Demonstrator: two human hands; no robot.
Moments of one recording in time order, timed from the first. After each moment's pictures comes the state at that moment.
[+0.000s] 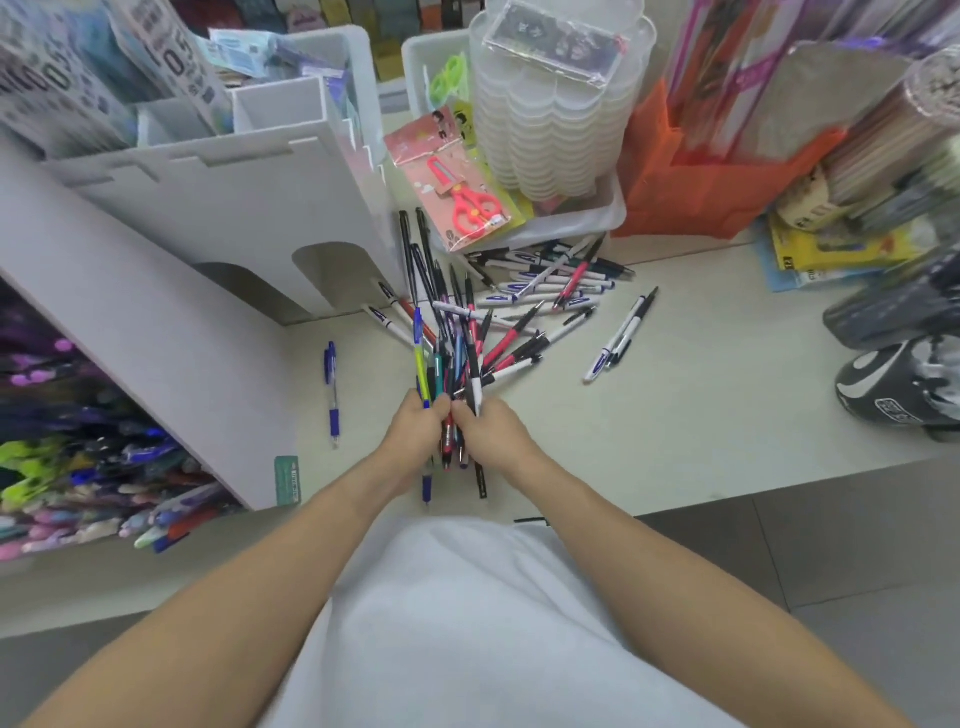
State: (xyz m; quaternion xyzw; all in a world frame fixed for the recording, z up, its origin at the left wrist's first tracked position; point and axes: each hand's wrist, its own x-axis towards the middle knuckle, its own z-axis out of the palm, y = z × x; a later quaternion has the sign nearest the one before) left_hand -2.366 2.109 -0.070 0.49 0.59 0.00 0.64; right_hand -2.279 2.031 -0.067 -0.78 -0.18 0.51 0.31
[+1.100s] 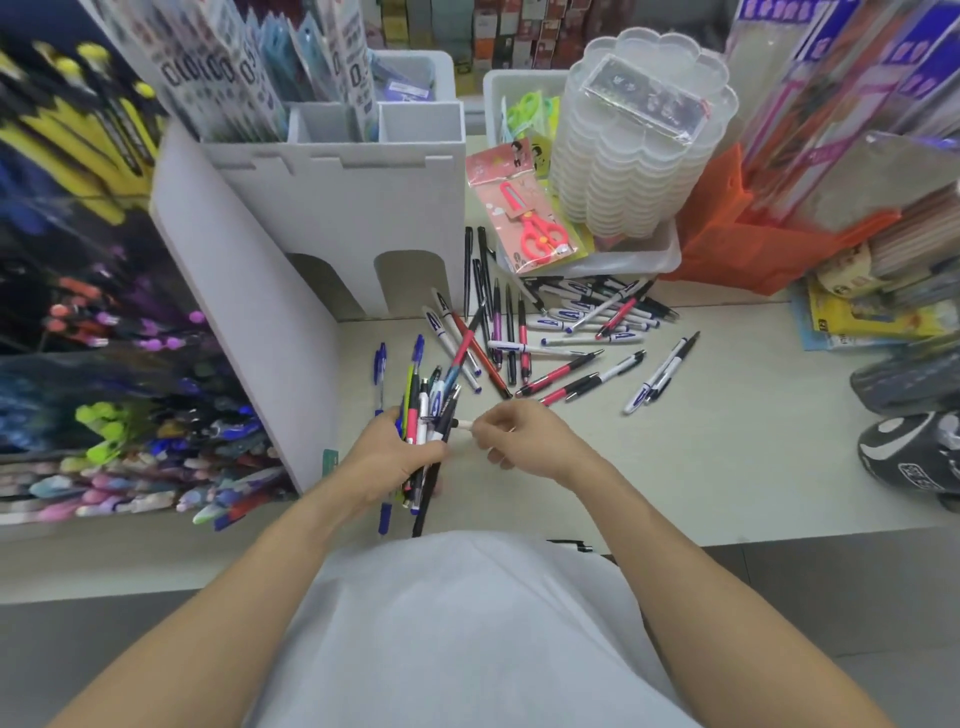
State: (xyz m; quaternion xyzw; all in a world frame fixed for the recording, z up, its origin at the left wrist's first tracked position) left_hand -2.448 2.147 -0.035 0.55 0.52 -0.02 0.66; right_hand -2.272 2.048 -0.025 -0.75 -0.31 0.54 0.23
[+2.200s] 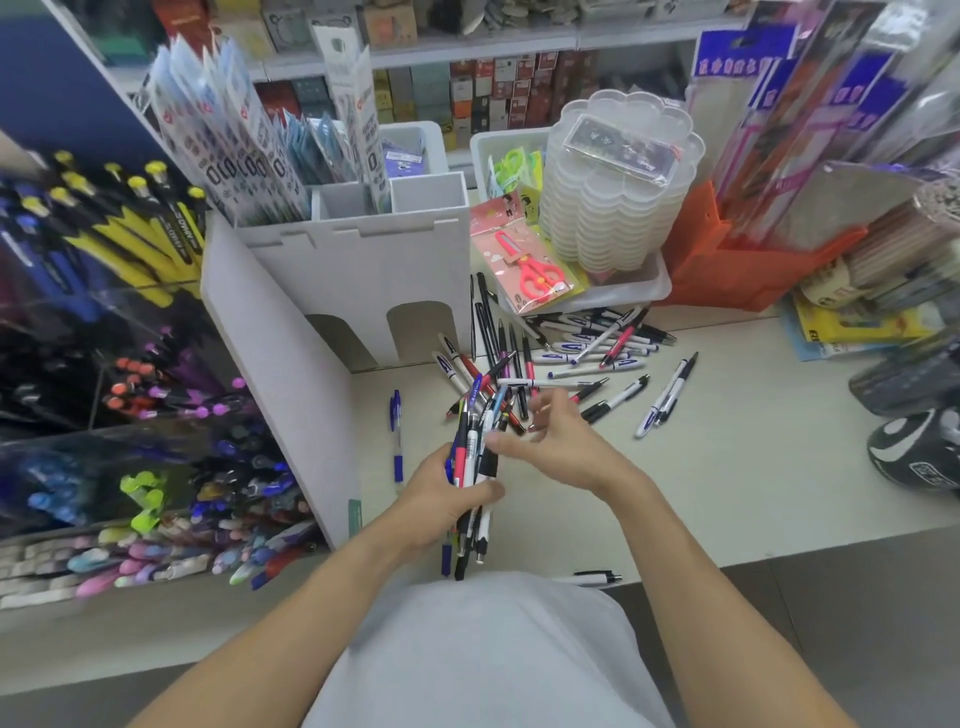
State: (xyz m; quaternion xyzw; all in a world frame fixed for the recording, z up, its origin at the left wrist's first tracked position) left_hand -2.435 2.137 -0.025 0.53 0.42 -0.01 0.74; right_hand -2.262 2.052 0.012 -0.77 -0.27 0.51 0.29
